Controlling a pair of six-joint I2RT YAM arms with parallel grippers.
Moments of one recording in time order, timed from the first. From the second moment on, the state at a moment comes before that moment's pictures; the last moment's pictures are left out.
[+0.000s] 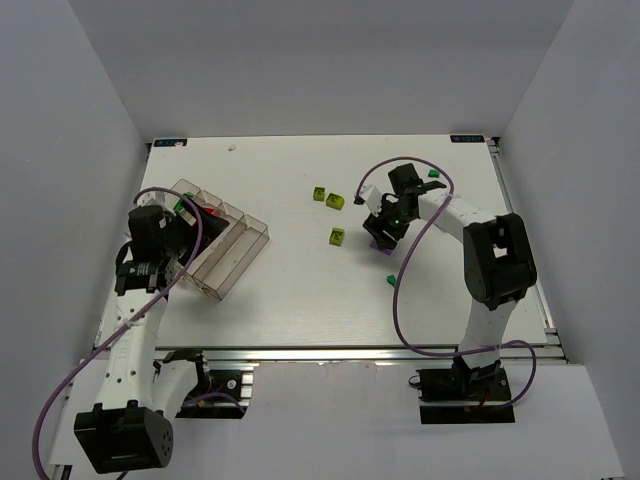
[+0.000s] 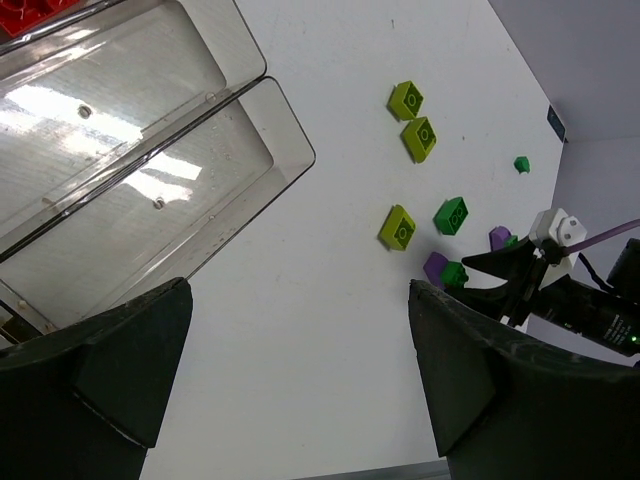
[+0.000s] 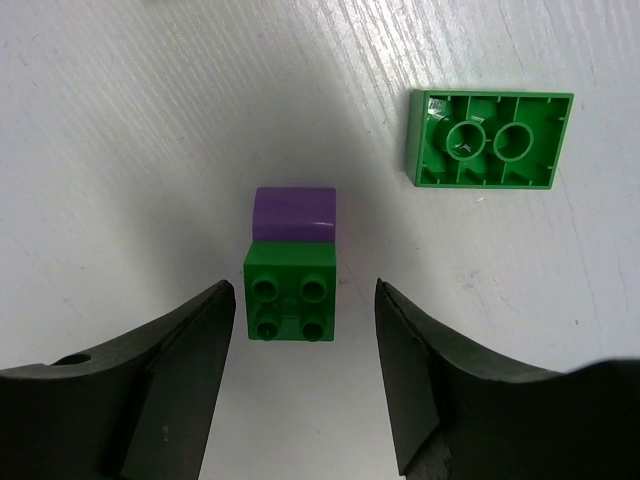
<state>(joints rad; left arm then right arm) 0.08 0.89 0.82 -0.50 0.26 -0.70 0.36 1.88 1.32 -0.62 -0.33 -0.71</state>
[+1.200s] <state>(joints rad) 0.08 0.94 0.93 -0.58 0.21 -0.65 0.36 1.84 1.30 -0.61 -0.38 -0.70</state>
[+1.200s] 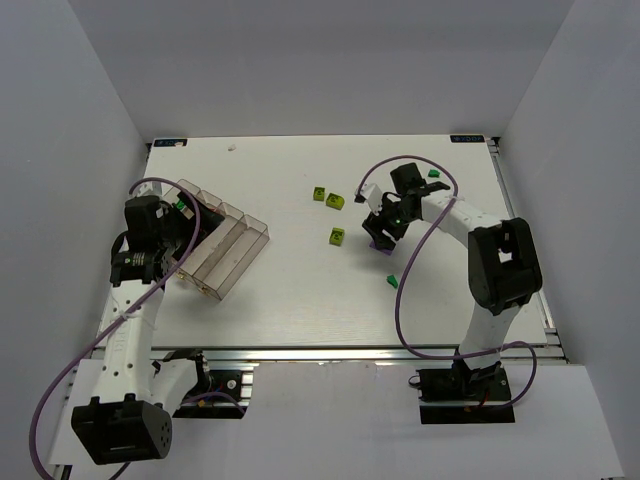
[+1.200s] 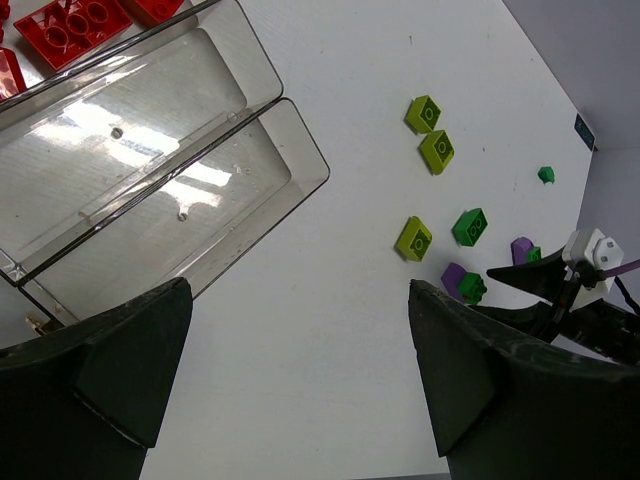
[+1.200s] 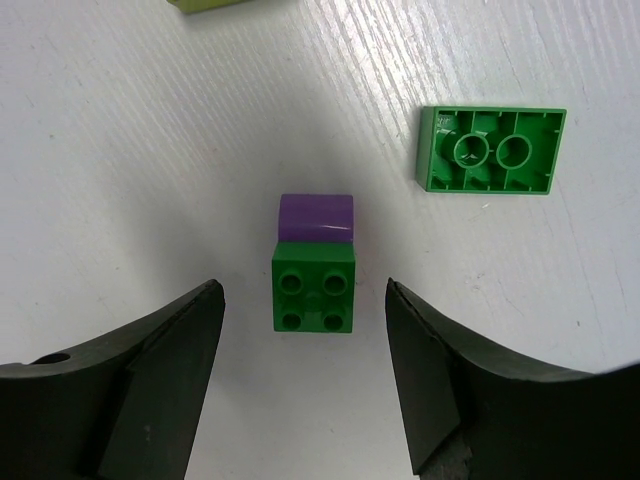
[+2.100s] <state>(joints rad) 0.08 0.90 0.86 -0.49 0.31 -0.69 0.36 1.86 1.28 -0.58 -0.35 -0.69</state>
